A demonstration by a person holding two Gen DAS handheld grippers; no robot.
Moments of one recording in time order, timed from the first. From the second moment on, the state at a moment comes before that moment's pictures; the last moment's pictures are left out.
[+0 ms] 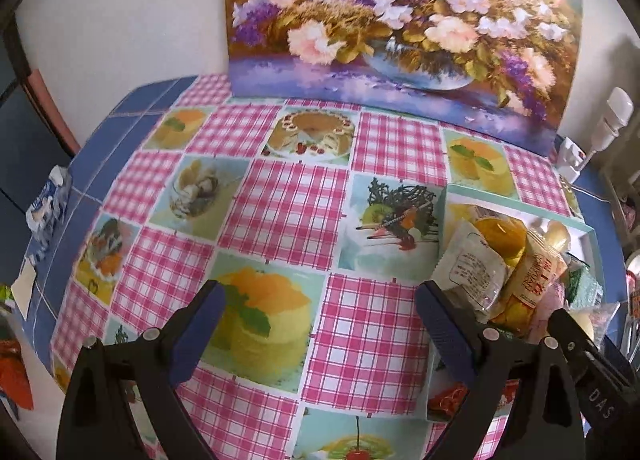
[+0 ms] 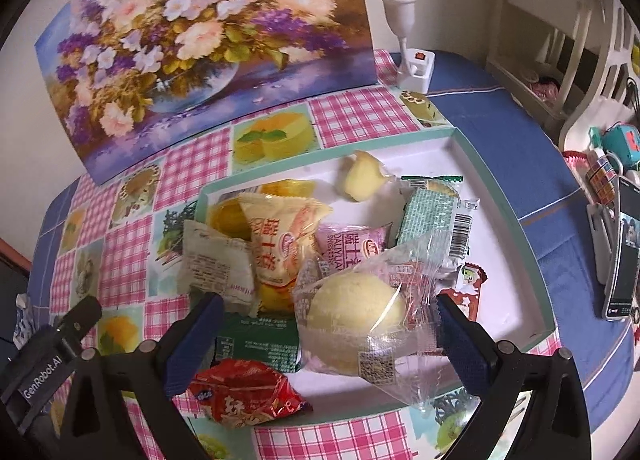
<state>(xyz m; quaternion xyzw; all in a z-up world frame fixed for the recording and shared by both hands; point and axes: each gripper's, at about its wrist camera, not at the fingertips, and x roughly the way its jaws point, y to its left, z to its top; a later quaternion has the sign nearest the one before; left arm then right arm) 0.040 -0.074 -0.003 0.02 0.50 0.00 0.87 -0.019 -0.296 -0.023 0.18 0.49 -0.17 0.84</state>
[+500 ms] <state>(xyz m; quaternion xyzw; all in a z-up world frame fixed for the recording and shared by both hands) -0.018 -0.048 0.001 0.03 0.49 0.01 0.87 -0.064 -0.258 -0.010 0.12 0.47 -0.16 0.86</state>
